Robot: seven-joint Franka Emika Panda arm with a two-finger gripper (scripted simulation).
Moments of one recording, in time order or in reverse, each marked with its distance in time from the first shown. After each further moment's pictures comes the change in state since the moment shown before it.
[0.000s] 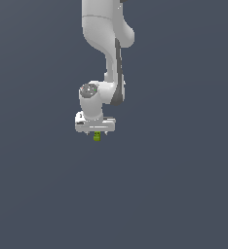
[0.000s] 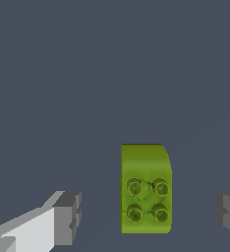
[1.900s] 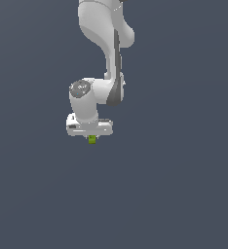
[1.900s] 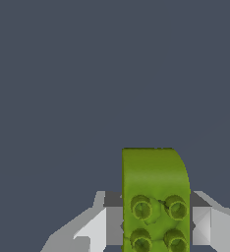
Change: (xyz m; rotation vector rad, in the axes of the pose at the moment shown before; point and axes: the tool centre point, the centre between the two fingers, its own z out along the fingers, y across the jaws) arm 0.056 0.014 -0.049 0.000 0.000 -0.001
